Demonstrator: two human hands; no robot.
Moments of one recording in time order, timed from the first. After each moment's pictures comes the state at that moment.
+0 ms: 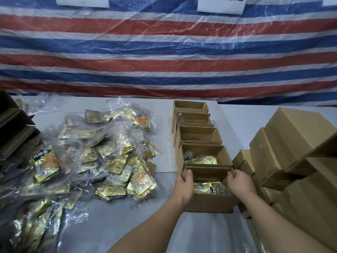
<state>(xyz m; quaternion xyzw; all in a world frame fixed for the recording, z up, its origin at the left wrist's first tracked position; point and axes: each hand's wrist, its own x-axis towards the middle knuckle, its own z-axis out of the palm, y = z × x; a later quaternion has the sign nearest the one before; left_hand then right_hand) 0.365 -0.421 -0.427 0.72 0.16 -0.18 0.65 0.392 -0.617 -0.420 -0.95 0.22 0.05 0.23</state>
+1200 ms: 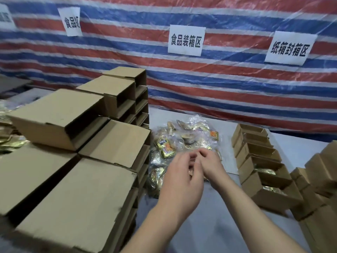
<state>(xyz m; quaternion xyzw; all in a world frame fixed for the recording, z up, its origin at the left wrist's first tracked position) 0.046 -0.093 -0.165 0.84 0.02 0.21 0.50 0.158 -0.186 -0.192 -0.84 -0.05 0.09 0.53</state>
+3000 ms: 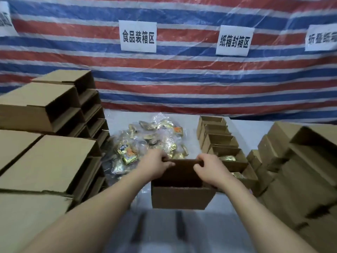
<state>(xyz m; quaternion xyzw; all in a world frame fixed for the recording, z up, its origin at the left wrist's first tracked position) 0.190 -0.126 -0.199 0.96 -0.05 -0.05 0.28 0.194 -0.336 -0.204 -0.97 -0.06 0.04 0.24</state>
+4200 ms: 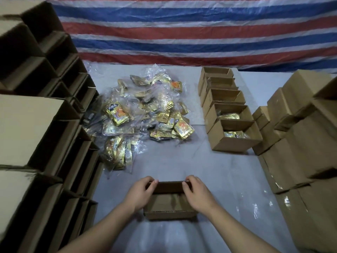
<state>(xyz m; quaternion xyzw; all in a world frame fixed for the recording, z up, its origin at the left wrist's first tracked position) 0.097 -0.126 -0.422 0.89 0.06 -0.16 0.42 0.107 -0.360 -0.431 -0.93 -0.02 0.17 0.32</state>
